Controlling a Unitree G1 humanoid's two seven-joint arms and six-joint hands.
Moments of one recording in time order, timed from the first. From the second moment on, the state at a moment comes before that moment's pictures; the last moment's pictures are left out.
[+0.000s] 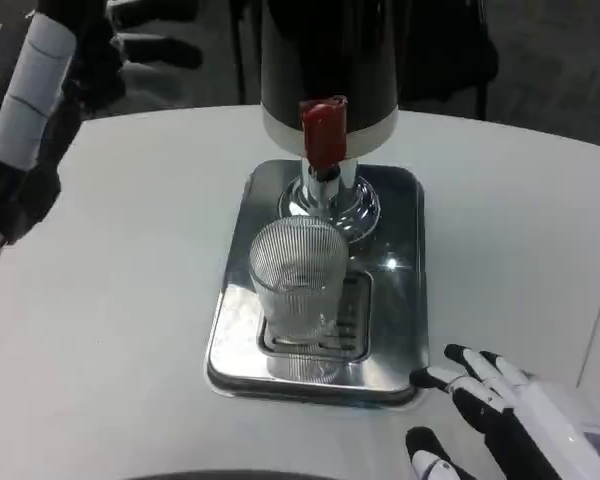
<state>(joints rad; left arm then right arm) -0.50 0.58 0.26 -0.22 -0.43 0.12 -0.36 0.47 0.06 0.13 -1.03 -1.11 0.03 0.64</state>
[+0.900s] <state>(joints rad) -0.83 0.66 0.11 0.00 -0.38 0.31 -0.70 0.48 0.06 0.13 -1.03 -1.12 0.03 0.65</state>
